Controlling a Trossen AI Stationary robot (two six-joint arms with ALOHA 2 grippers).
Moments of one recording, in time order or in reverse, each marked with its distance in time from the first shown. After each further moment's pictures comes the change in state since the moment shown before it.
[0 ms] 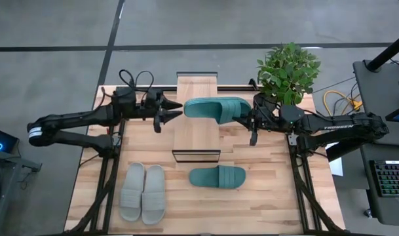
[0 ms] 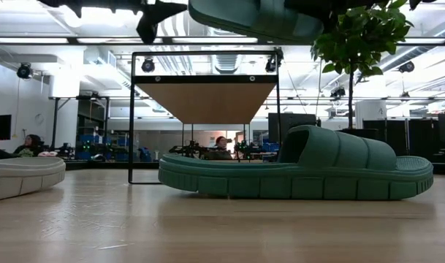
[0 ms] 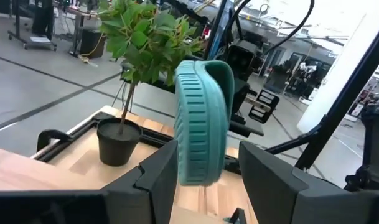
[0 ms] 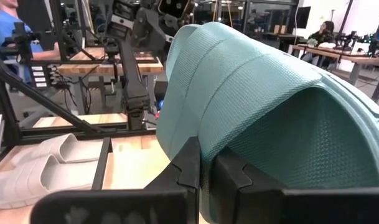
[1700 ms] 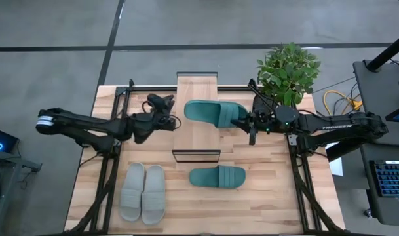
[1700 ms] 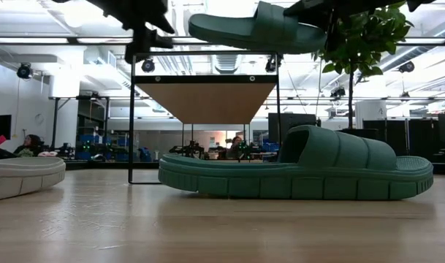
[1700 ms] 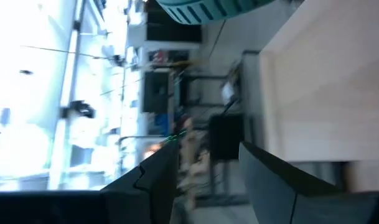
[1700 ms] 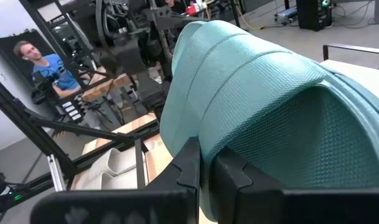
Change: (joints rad) left arm -0.330 0.166 -0.011 0.043 -1.247 1.704; right arm -0.001 0.025 0.002 -0.063 -0.028 0.442
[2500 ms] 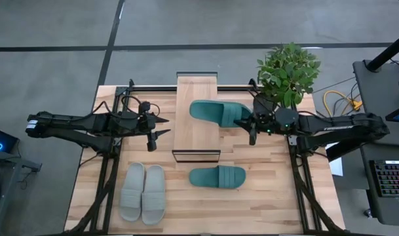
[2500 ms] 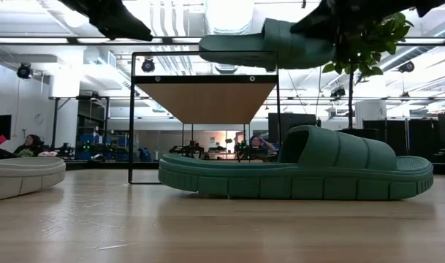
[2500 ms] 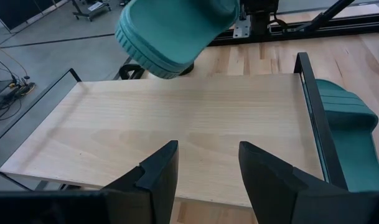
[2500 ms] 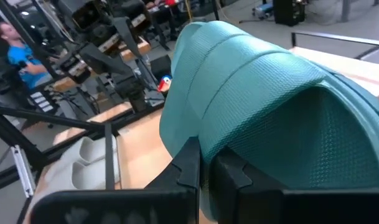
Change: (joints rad) left arm 0.000 -0.311 0.000 -0.613 0.708 -1.328; right arm 0.000 -0.033 -0.051 -0.046 0.071 -0.018
